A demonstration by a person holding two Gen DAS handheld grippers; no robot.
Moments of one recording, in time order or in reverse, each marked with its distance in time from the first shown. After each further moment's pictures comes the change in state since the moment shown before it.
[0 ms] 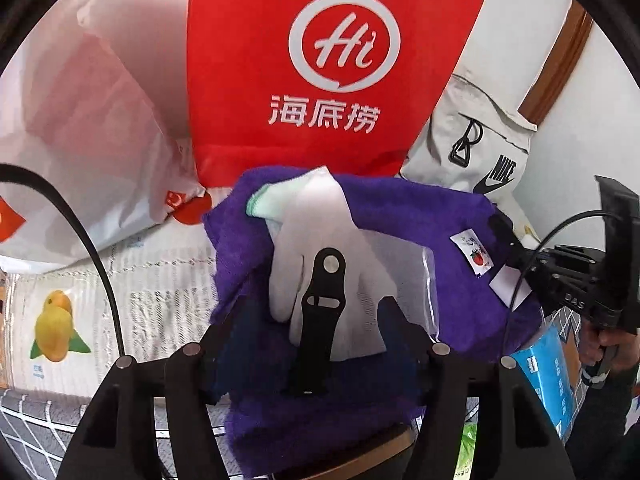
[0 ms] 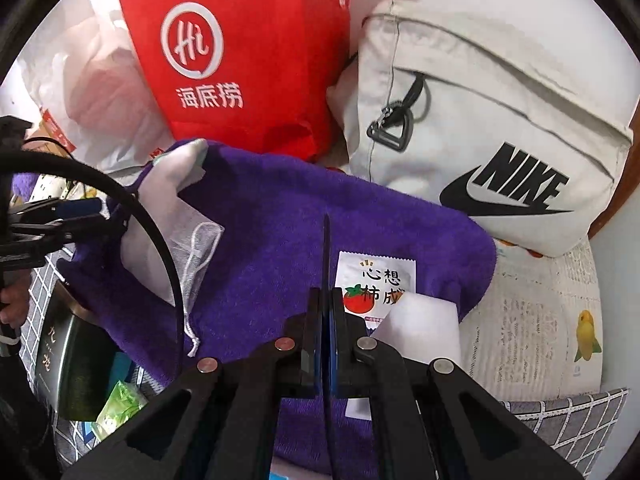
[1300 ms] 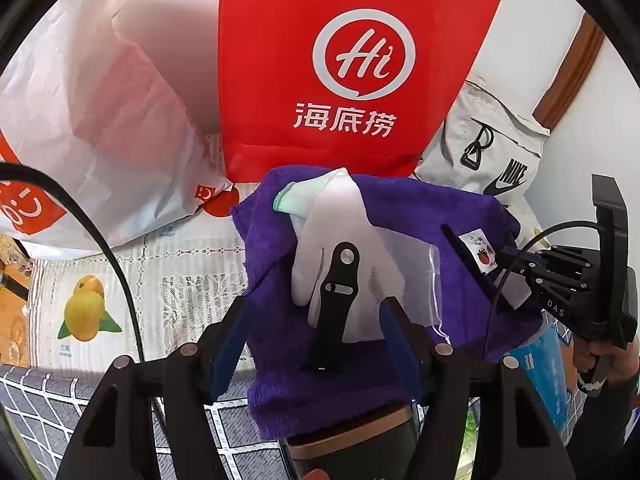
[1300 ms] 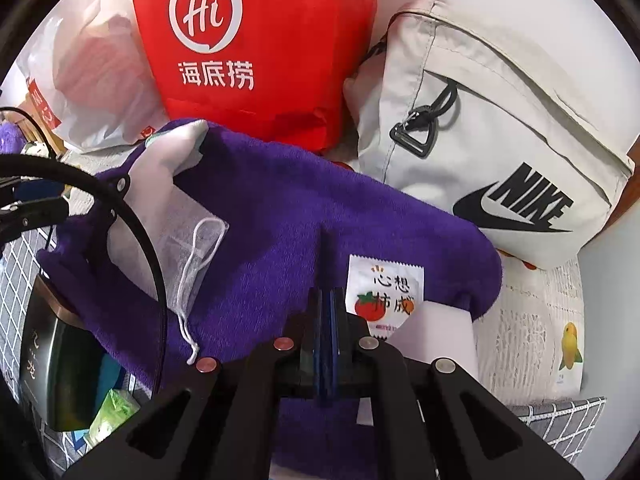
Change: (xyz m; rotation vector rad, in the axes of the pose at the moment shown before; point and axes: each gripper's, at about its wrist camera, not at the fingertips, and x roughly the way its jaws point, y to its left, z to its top) left arm -0.023 0.002 0.001 -0.031 0.035 0.065; right arm 0.006 0.030 0.013 -0.066 0.055 -0.098
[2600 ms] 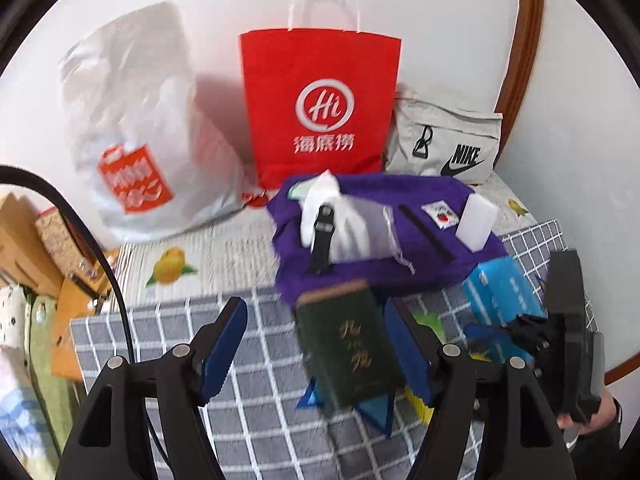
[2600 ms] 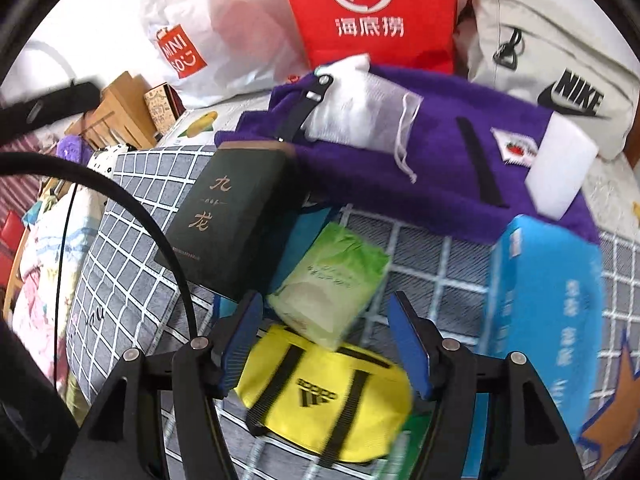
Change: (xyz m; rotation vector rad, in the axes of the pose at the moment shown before) left arm -0.146 -0.035 -0.094 0.098 -0.118 0.132; right arm -0.075 0.109 -0.116 0.098 0.000 0.281
